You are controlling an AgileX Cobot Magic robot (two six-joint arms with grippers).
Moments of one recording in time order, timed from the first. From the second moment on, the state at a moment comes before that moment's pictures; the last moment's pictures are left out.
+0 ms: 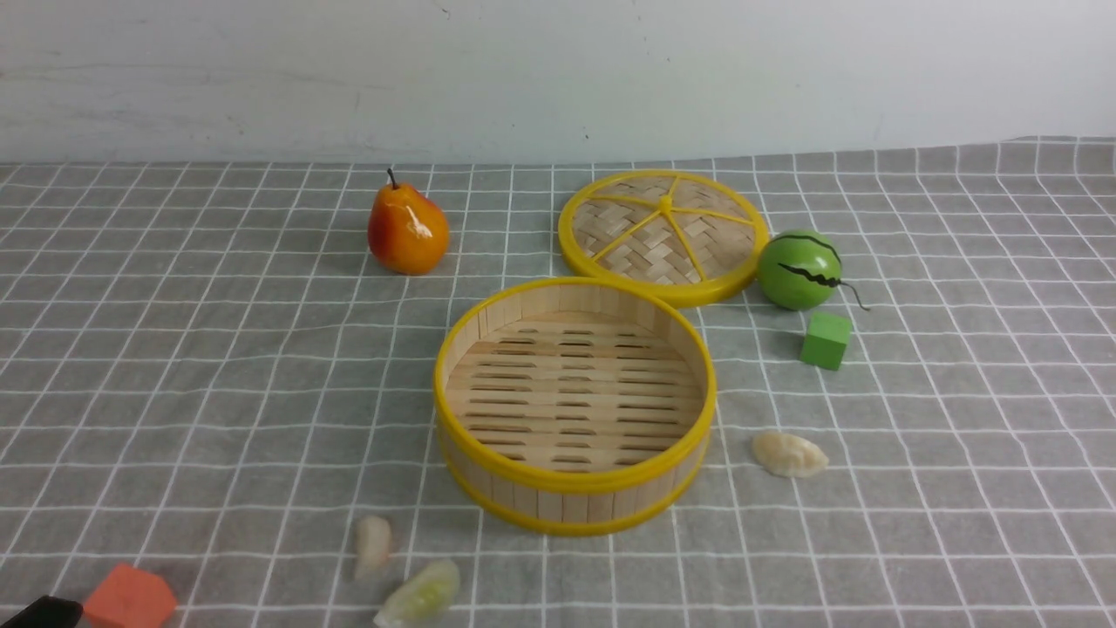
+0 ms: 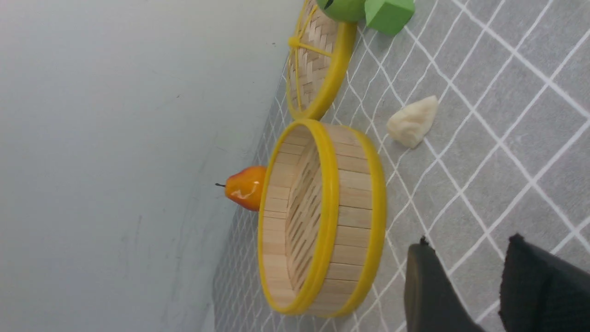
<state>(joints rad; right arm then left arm) -0.04 -0.01 0.03 0.83 0.39 0.50 0.04 -0.02 0.03 -0.86 0.26 -0.77</state>
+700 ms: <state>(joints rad) -0.04 0.56 -0.56 0.78 0.58 -0.49 0.04 0.60 -0.72 -0.39 0.95 -0.04</state>
